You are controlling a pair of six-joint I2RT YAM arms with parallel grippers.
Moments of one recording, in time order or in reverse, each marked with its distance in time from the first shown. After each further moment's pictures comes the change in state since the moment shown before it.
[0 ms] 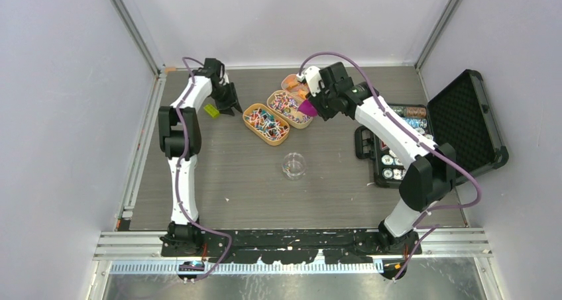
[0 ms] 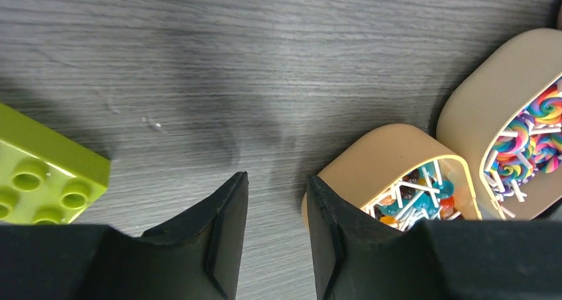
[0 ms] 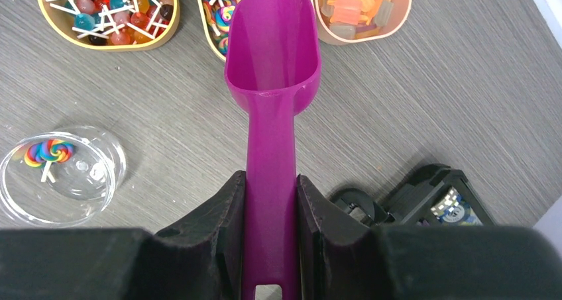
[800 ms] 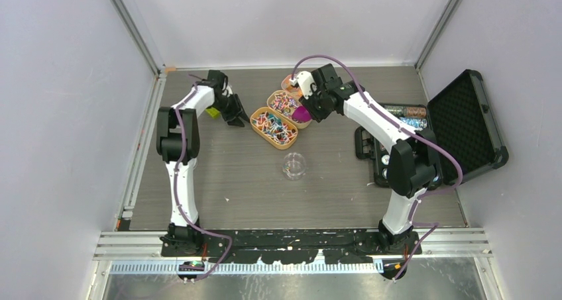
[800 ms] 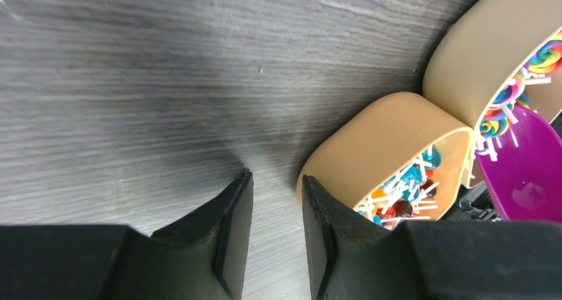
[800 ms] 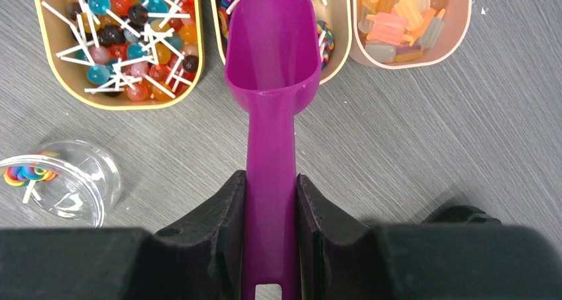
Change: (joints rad) left arm -0.024 -0.093 -0.264 0.121 0.155 -0.168; right arm -0.011 0.166 0.045 0.043 -0.074 -0.037
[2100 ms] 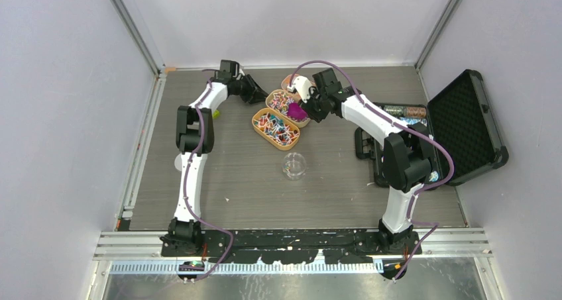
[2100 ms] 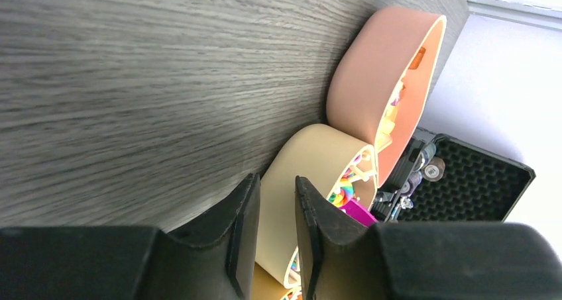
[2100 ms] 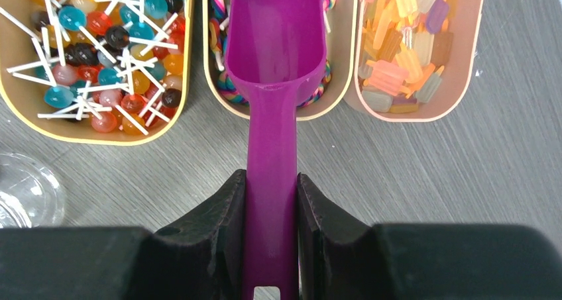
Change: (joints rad) left arm -0.044 0.325 0.414 0.282 0.214 -0.335; right arm -0.024 0.064 -0.063 0.172 -0.089 -0.175
